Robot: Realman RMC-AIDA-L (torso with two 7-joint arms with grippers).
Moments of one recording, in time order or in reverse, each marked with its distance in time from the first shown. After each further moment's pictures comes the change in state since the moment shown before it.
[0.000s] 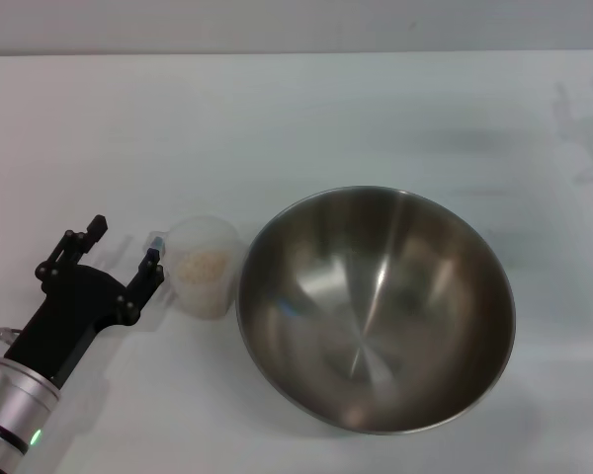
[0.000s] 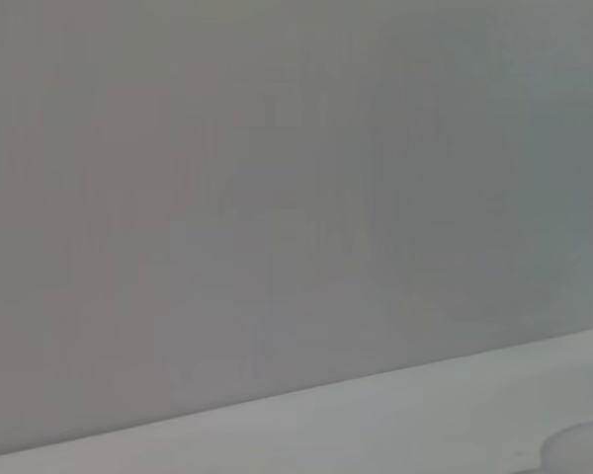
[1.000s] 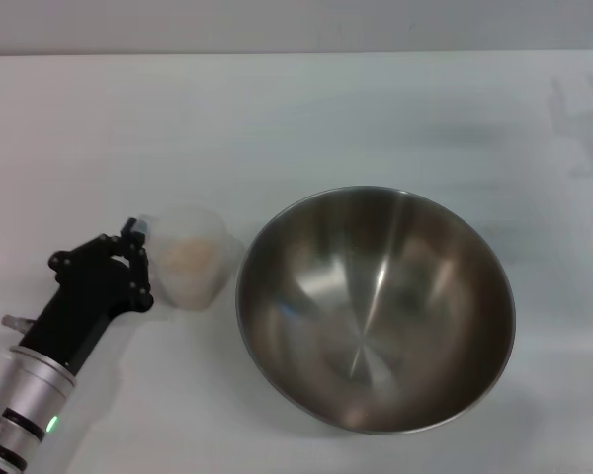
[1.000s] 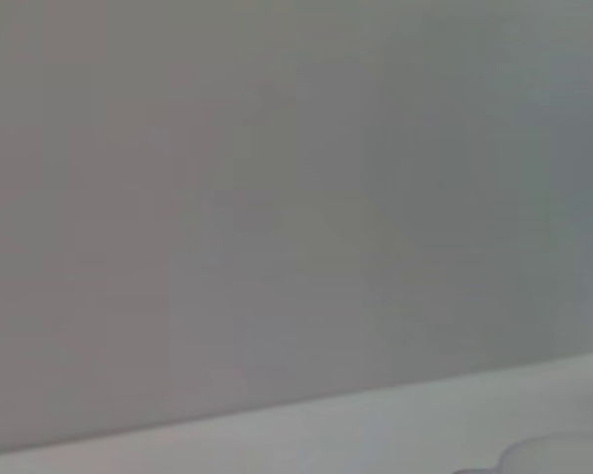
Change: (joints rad) left arm -0.004 -0.001 -0.028 -0.067 -0.003 -0.048 0.008; right arm 0.020 -0.003 0.000 0.001 0.000 0.015 0.000
